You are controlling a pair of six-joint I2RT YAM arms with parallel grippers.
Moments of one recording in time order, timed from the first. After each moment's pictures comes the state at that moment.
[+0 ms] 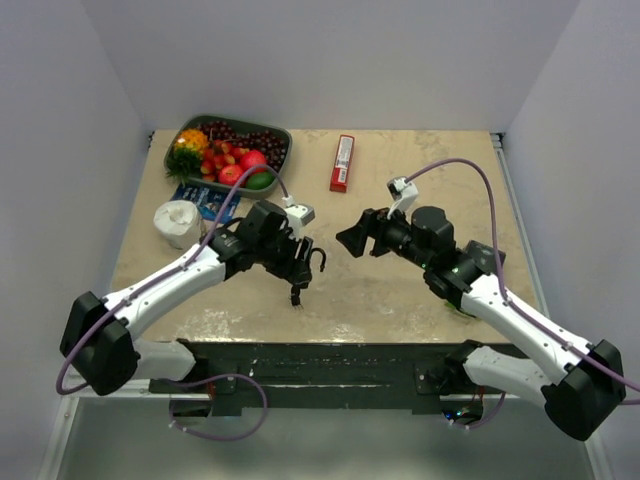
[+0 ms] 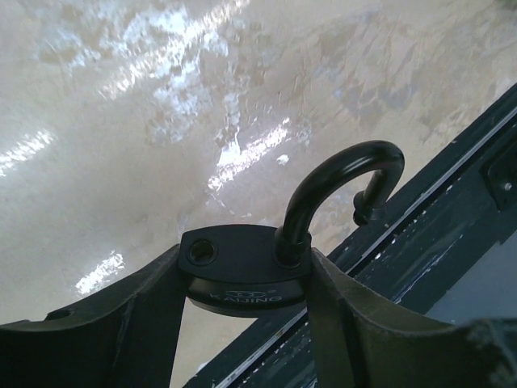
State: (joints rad) left arm -0.69 1.28 0.98 -0.55 0.23 -0.27; right arm 0.63 1.03 0.77 0.00 -0.15 0.49
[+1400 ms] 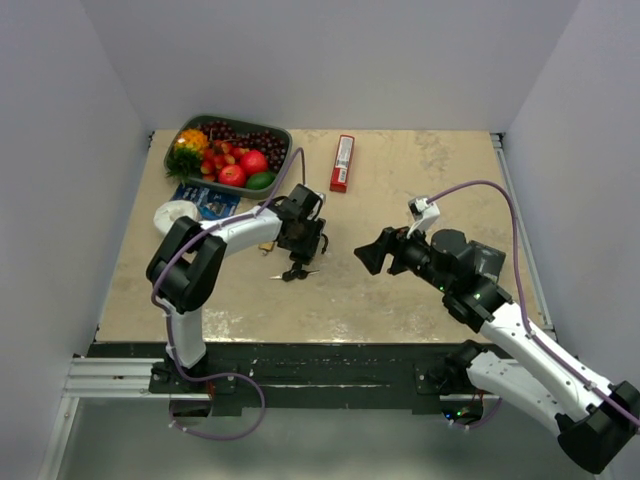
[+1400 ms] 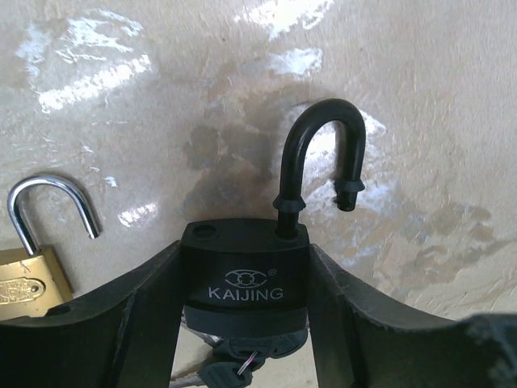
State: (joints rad) left arm -0.62 1.90 1.26 -0.46 -0.04 -0.29; right arm 0.62 0.79 0.65 -0.13 -0.09 0.50
